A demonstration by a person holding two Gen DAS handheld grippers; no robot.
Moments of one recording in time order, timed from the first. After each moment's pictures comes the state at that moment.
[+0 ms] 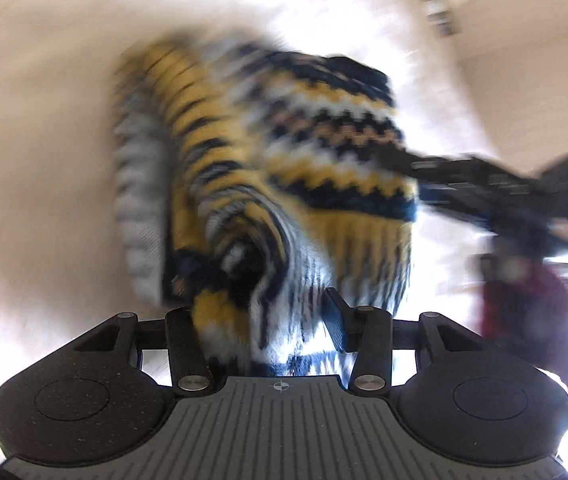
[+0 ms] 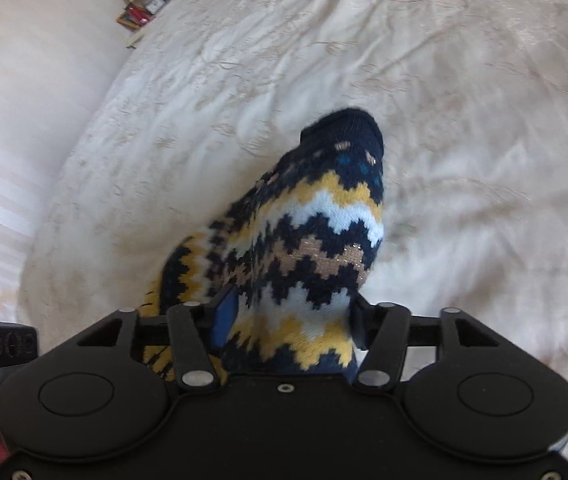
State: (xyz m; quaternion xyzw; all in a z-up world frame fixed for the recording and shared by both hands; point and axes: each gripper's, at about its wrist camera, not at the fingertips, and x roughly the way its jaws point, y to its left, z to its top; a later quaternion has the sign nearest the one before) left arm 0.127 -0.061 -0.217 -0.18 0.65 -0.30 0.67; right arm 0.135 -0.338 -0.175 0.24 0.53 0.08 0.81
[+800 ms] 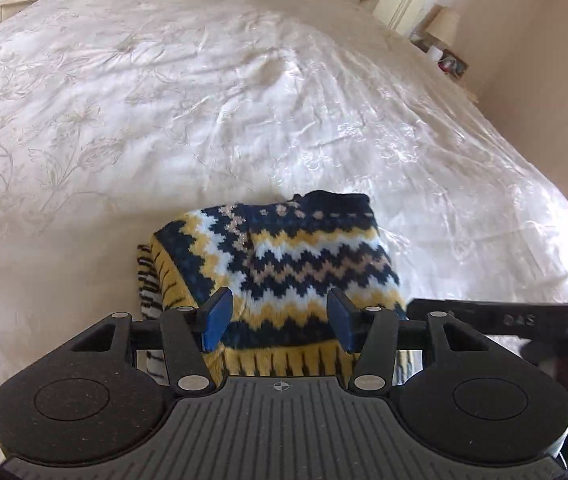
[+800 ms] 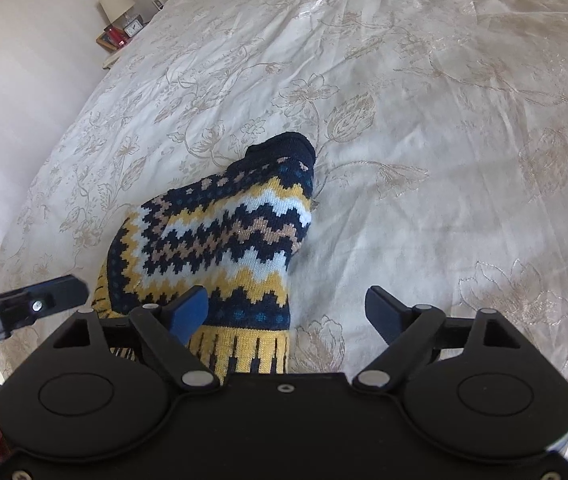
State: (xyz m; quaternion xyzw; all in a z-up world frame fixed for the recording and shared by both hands) left arm 0.137 -0.103 -0.147 -0.04 0.47 -0.25 0.84; right arm 0.075 -0.371 -0.172 0.22 0.49 0.04 0.84
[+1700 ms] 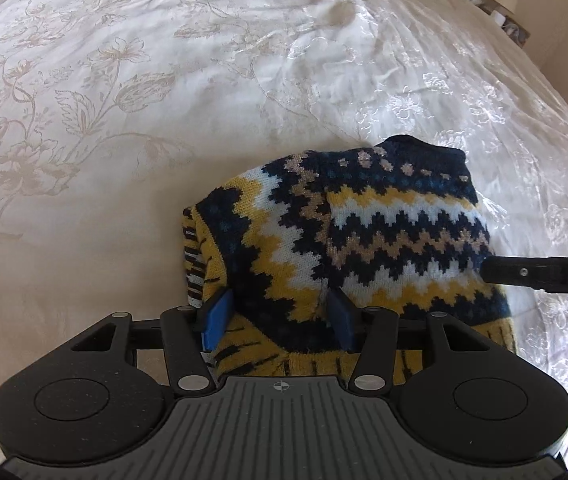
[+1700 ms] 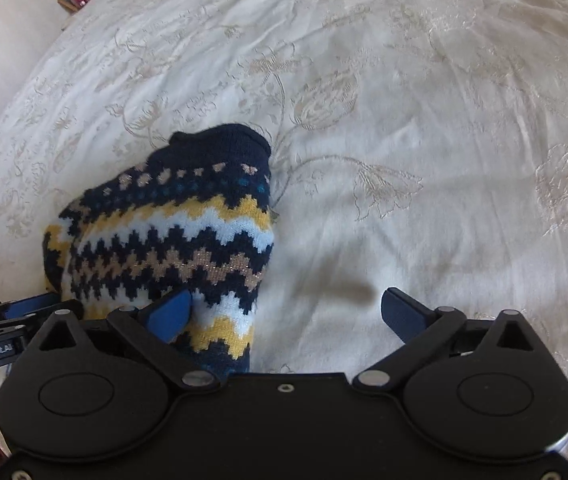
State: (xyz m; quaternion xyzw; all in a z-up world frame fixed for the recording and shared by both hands) left arm 0.152 -0.079 -0.188 0.00 0.53 -0.18 0.83; right arm 0.123 -0.367 -0.202 0.16 0.54 0.01 0.83
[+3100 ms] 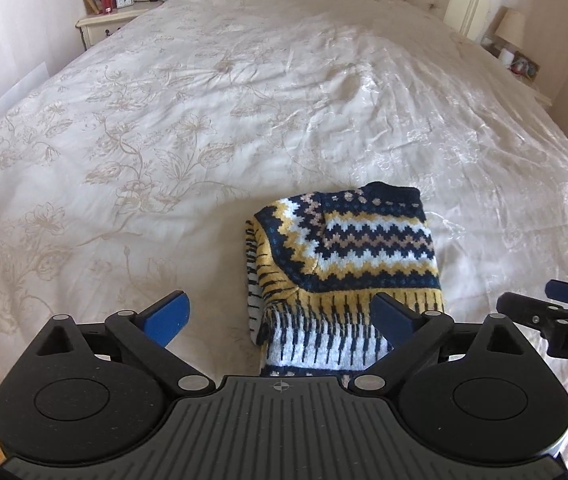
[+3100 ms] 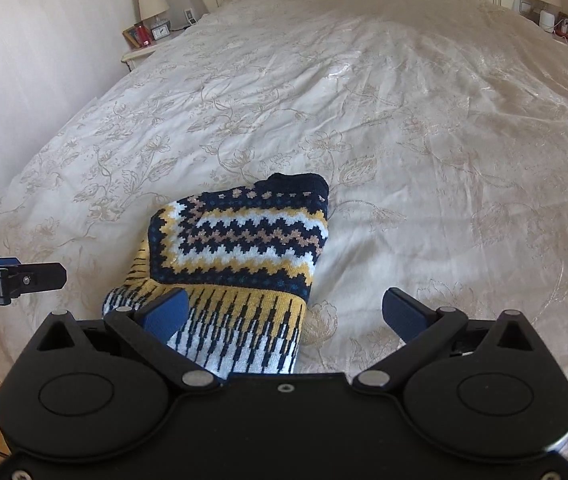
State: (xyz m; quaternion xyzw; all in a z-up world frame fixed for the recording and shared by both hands) left arm 0.048 -0.053 -0.066 0.02 0.47 -0.11 0.88; right arm 0.008 -0.326 -0.095 0.10 0.44 0.03 0.89
